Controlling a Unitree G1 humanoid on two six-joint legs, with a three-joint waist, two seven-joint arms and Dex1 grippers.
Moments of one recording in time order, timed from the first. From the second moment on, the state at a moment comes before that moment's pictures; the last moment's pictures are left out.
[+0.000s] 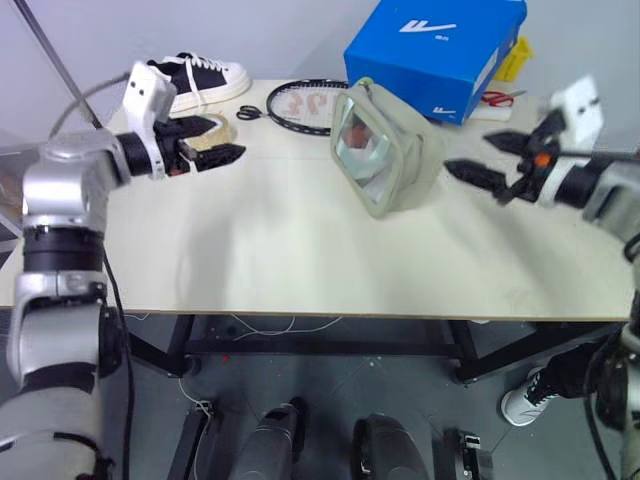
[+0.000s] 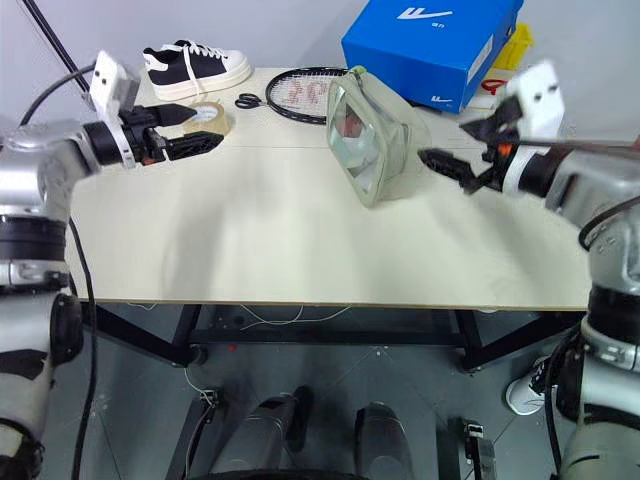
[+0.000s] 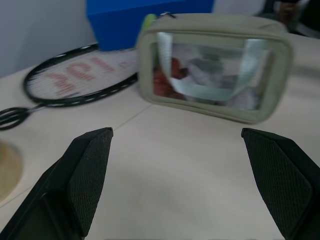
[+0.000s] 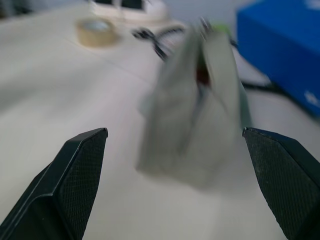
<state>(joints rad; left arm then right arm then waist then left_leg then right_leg) -1.10 0.72 0.05 0.59 -0.29 0.49 -1.12 -0.78 -0.86 -0.24 -0.14 0.55 1.00 0.72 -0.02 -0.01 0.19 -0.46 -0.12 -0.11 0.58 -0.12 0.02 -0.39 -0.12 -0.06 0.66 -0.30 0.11</state>
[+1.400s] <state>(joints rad) -0.82 0.67 0.11 0.06 -0.44 0.72 -0.94 -1.36 -0.39 0.17 1.07 0.00 0.28 0.68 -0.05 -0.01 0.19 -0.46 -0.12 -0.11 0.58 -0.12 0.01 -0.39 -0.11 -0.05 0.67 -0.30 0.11</state>
